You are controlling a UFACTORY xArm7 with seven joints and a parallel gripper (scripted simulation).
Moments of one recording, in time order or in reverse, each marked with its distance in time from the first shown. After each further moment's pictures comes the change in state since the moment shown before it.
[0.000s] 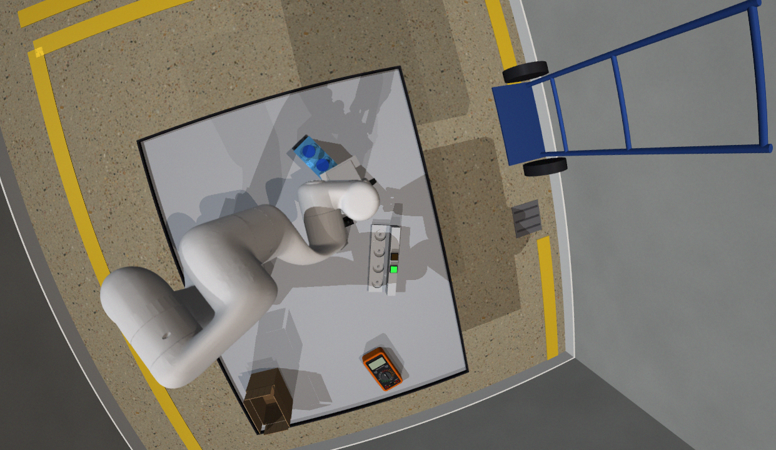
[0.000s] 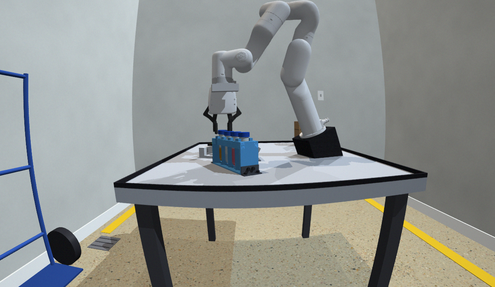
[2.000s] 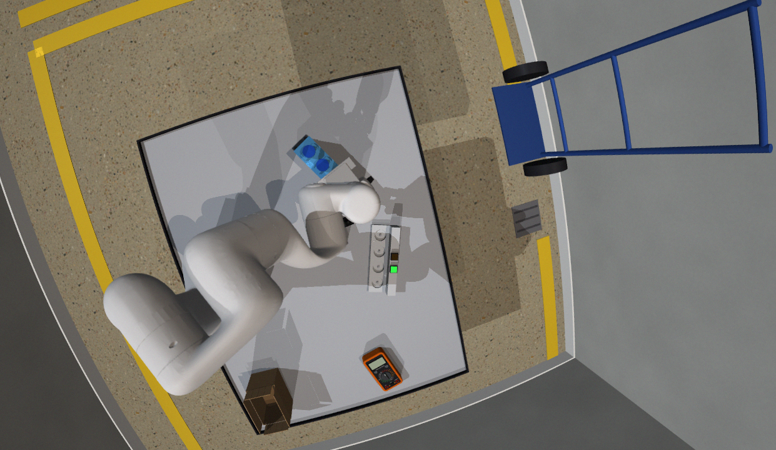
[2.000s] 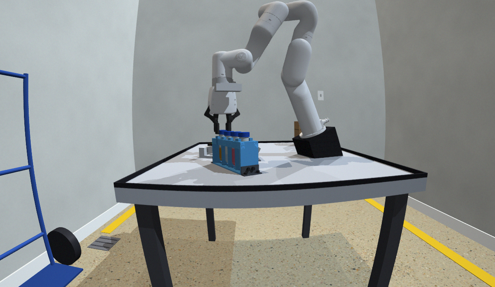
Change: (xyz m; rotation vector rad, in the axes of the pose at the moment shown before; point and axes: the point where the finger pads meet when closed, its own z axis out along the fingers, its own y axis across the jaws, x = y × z) arm 0.000 0.000 0.000 -0.008 0.019 -0.158
